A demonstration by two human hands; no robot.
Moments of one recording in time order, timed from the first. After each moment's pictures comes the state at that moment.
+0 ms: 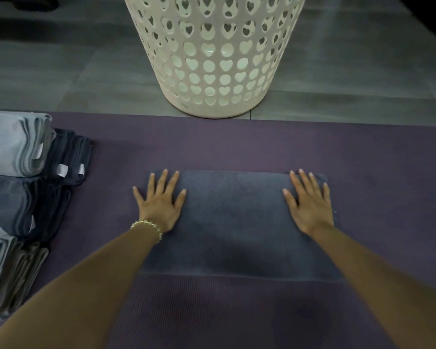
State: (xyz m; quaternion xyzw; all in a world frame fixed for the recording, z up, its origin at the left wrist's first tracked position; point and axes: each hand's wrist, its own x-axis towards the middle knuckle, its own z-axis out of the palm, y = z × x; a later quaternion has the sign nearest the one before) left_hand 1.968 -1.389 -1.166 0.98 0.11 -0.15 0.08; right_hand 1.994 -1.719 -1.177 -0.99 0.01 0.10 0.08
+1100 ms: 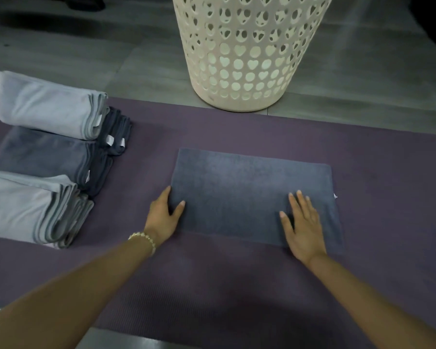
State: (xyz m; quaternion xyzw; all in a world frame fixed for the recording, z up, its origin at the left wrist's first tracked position) left_hand 1.851 -1.364 -1.154 0.87 0.23 -0.05 0.43; right_hand 1.876 -1.687 -1.160 -0.98 -0.04 0.06 0.20
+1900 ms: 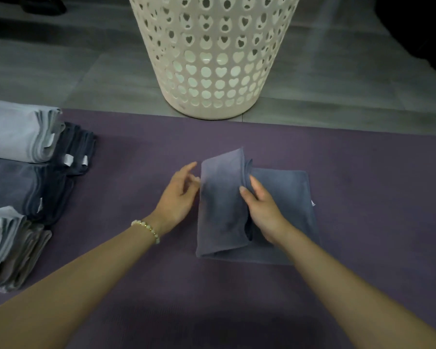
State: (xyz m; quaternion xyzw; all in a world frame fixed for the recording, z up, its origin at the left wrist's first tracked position) left_hand 1.932 -1.442 -1.092 0.83 0.08 -0.04 0.55; right_hand 1.936 -1.630 -1.096 -0.72 0.06 0.18 0.66
